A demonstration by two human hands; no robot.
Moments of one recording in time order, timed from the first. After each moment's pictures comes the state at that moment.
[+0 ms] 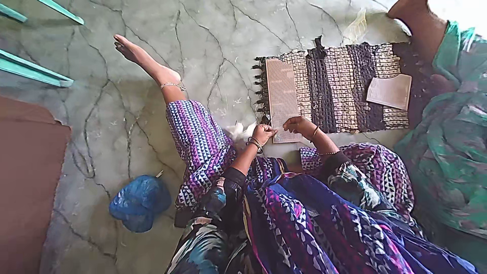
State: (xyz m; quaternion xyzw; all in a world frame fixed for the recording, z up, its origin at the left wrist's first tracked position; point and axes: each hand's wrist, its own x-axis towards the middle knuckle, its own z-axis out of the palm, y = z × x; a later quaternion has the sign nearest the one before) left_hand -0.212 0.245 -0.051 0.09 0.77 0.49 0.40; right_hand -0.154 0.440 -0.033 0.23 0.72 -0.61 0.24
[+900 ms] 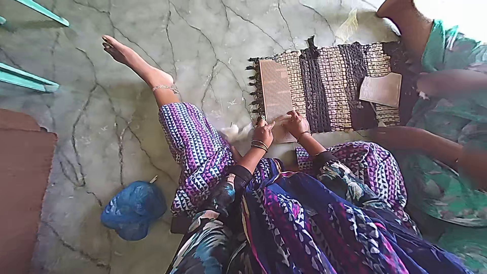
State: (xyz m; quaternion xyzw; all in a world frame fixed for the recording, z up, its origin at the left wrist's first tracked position) left_hand -0.196 0.272 -0.062 0.22 0.90 0.30 0.23; right_hand -0.155 0.442 -0.075 0.28 0.91 -0.29 0.12
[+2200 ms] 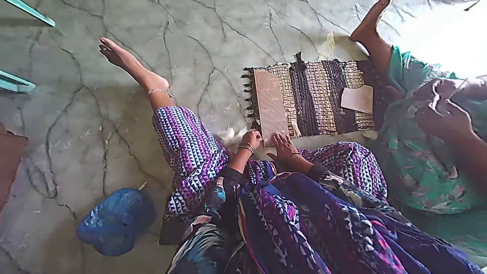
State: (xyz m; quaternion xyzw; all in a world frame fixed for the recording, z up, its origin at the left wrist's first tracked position) left_hand -0.219 0.244 -0.058 0.23 0.86 0.21 0.41; right_hand -0.099 0.376 -0.045 0.09 0.93 -0.14 0.33
